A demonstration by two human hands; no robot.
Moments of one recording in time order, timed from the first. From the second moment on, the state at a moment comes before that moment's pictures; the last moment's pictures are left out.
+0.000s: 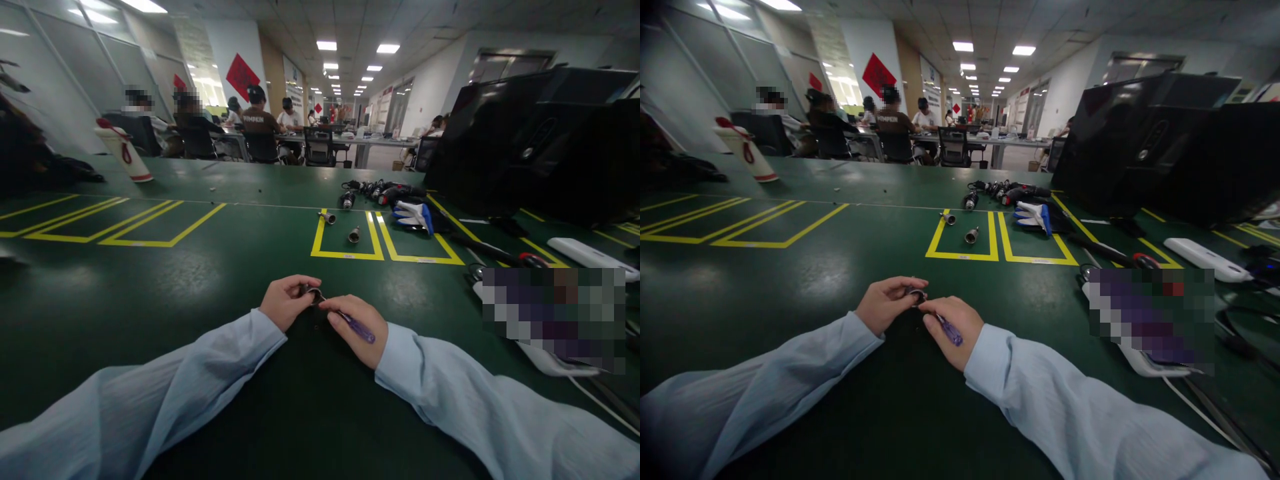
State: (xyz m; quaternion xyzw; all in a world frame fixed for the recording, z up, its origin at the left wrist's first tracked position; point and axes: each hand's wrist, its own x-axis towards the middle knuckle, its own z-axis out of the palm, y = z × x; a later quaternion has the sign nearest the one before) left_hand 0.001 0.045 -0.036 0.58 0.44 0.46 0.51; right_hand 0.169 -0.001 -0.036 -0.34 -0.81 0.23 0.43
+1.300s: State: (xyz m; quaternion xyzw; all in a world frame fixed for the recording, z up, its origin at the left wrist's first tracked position) left_hand 0.002 0.041 -0.034 0.57 0.44 0.48 0.50; right_hand 0.168 -0.014 -0.023 -0.37 -0.86 0.15 0.32
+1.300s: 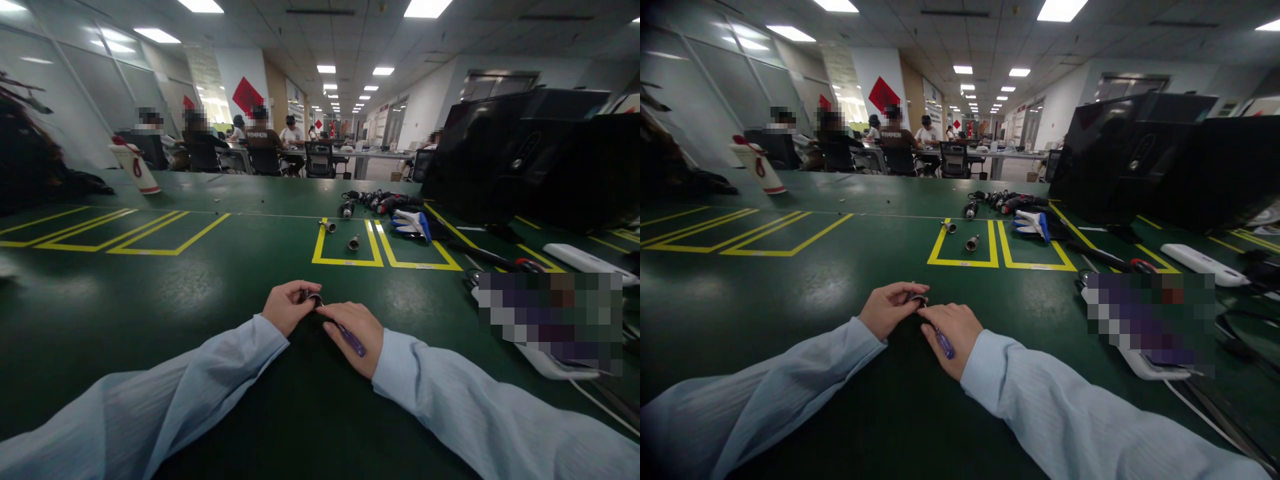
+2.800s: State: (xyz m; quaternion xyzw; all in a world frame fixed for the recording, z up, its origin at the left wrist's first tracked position) left_hand -0.004 0.044 -0.024 0.43 0.40 0.50 0.64; right_hand 0.164 0.002 -0.038 -0.41 -0.56 0.53 0.48
